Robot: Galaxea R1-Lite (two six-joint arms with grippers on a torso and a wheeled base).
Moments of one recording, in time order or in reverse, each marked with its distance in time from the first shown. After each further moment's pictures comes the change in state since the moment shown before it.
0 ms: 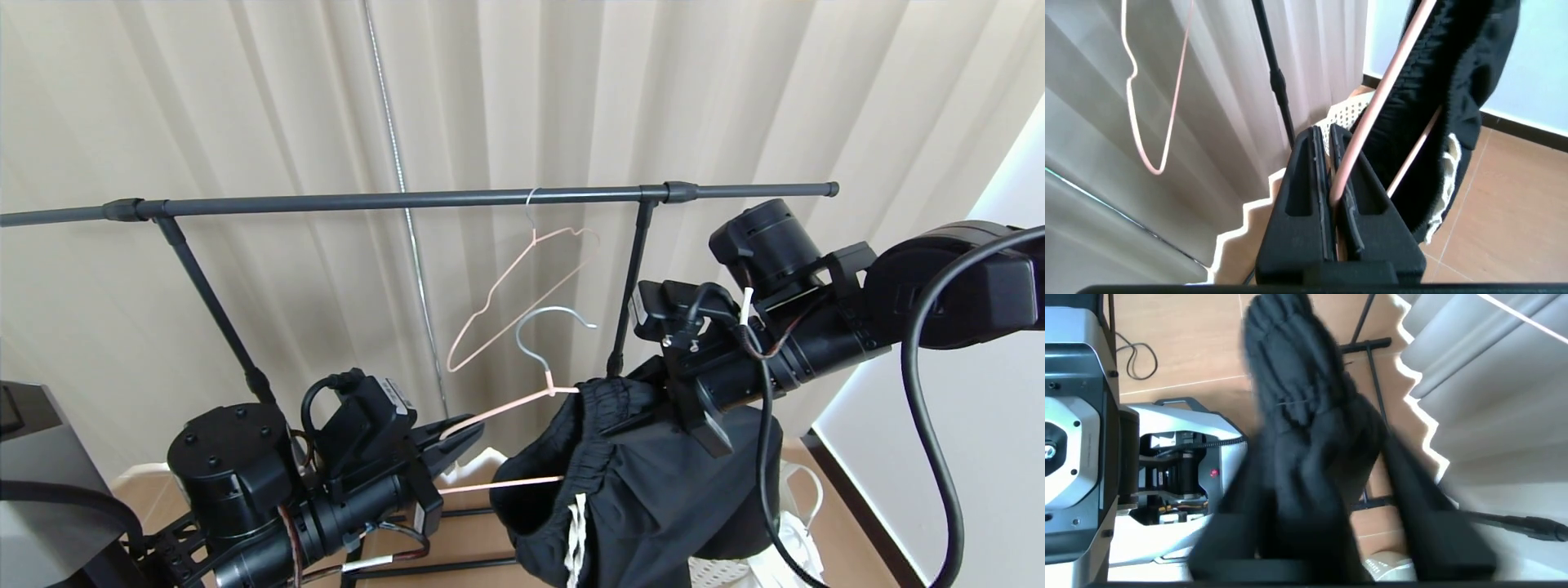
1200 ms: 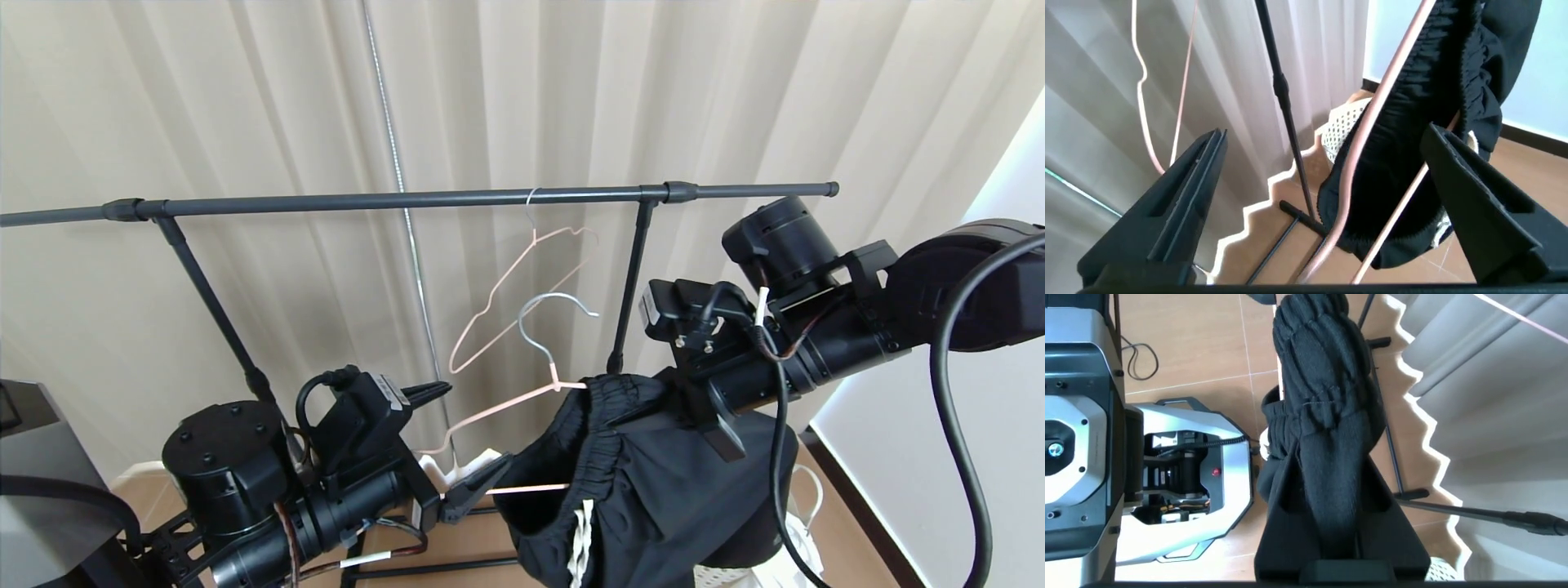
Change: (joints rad) left arm 0.017 0.000 -0.001 -0.007 -0.009 -0.005; right arm -0.004 -0.035 0.028 0.004 0.000 0.006
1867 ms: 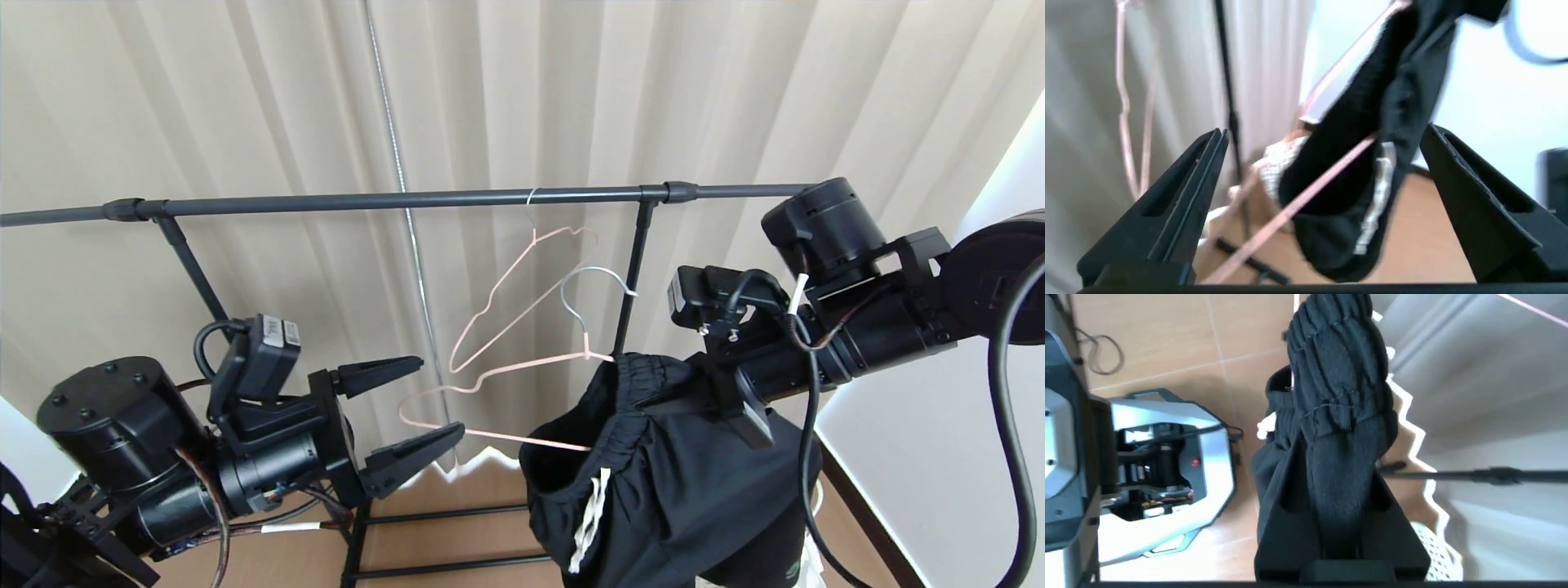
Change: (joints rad) left arm 0.229 -0.129 -0.017 0.000 -0.440 -0.301; right arm -0.042 -0.064 0.023 -0.003 -0.103 0.006
